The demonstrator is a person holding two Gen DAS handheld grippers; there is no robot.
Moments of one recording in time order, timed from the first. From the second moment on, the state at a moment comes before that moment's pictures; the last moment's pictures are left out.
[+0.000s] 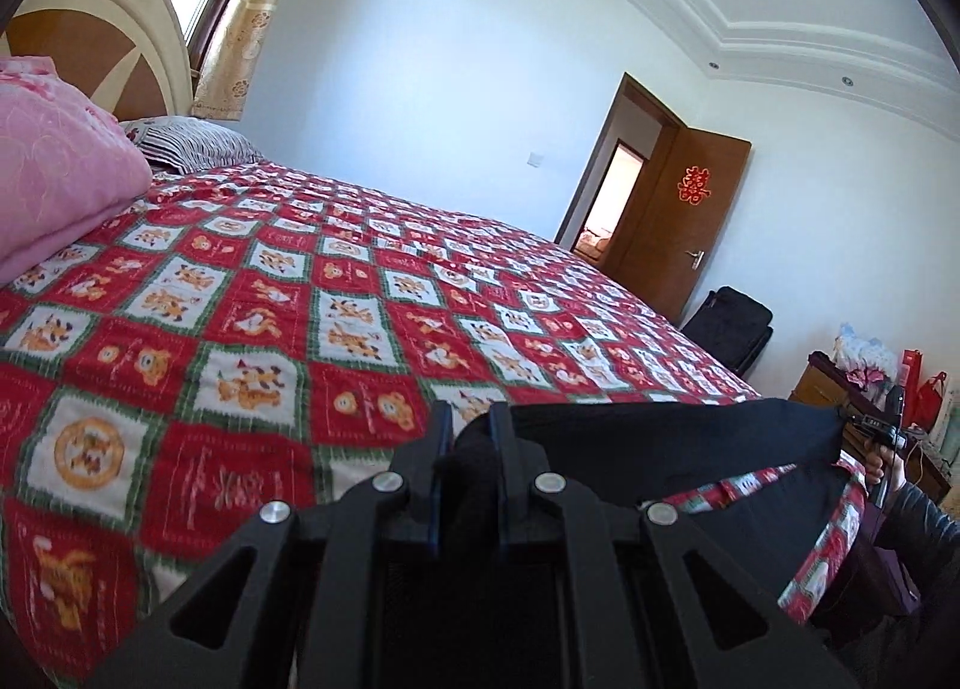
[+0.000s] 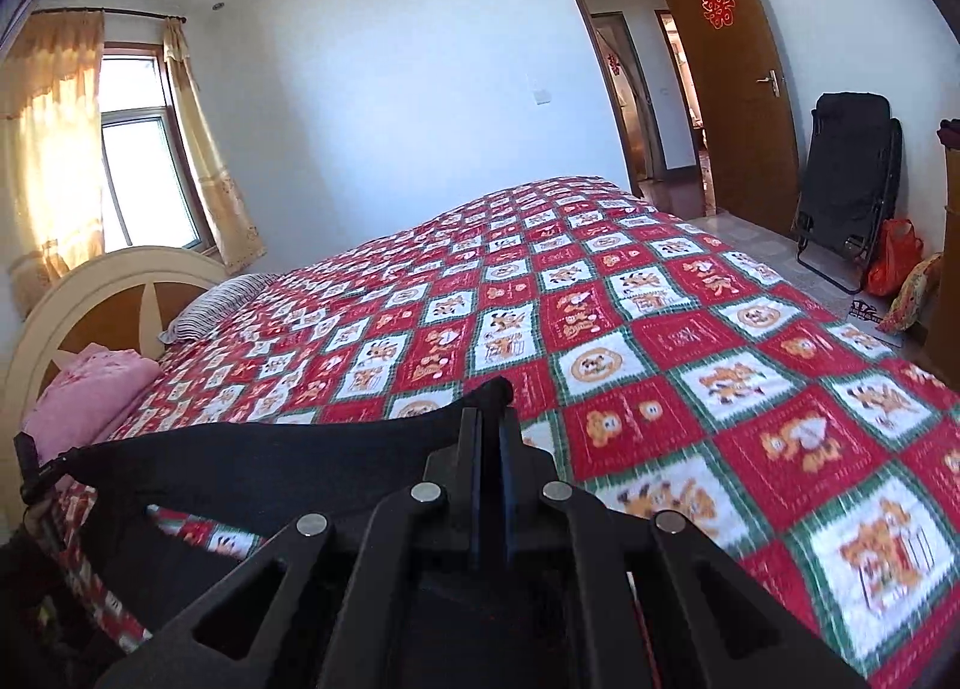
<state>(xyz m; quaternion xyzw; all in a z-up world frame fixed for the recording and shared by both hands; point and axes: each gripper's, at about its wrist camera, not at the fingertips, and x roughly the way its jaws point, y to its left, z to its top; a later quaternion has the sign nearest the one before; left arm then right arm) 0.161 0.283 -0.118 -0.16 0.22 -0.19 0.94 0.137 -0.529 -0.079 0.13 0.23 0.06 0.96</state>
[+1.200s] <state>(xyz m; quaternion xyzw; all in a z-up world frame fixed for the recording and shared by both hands) 0.084 0.263 -0.174 0.11 0.26 -0.11 0.95 0.057 -0.397 -0.062 -0.04 0.30 0.10 0.95</state>
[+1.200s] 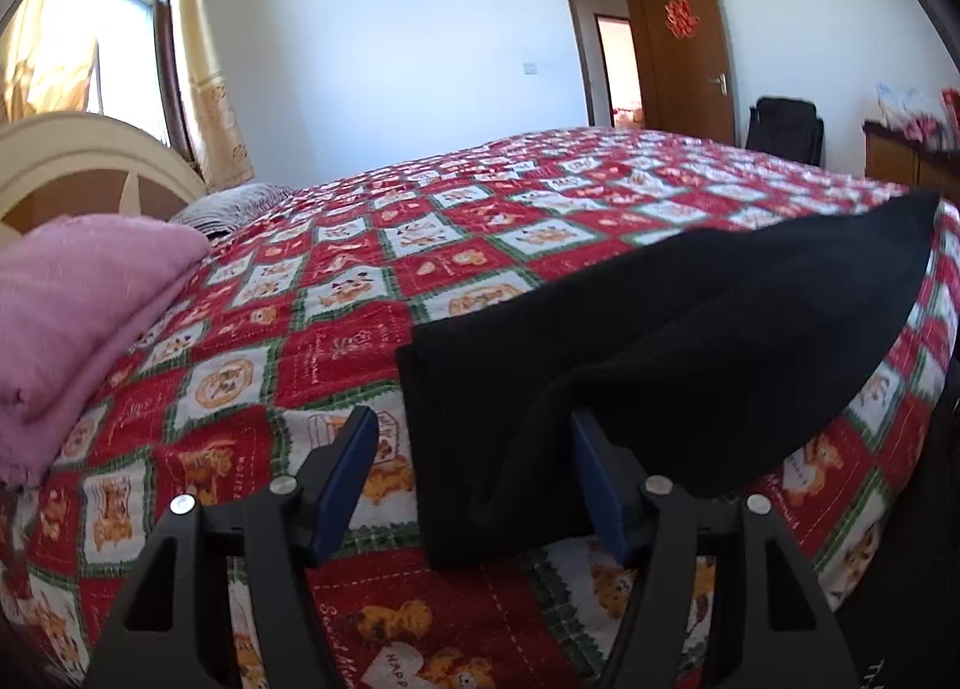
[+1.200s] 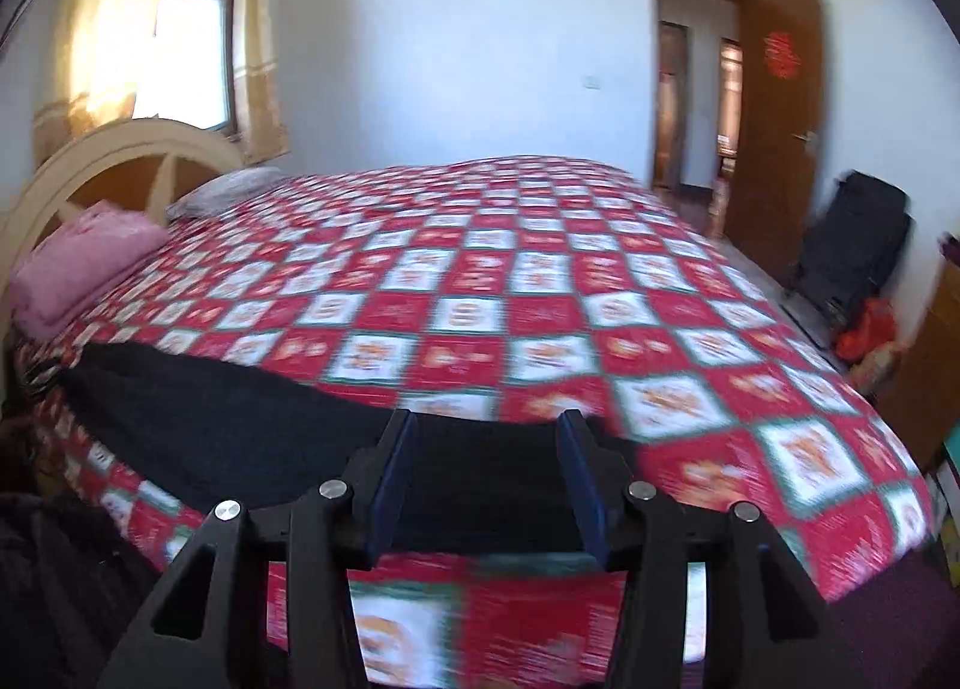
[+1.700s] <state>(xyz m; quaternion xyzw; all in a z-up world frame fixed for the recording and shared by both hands) 0.083 0.266 -0.157 0.07 0.25 -0.16 0.95 0.091 -0.098 -0.179 -0.24 0.37 0.33 0.83</state>
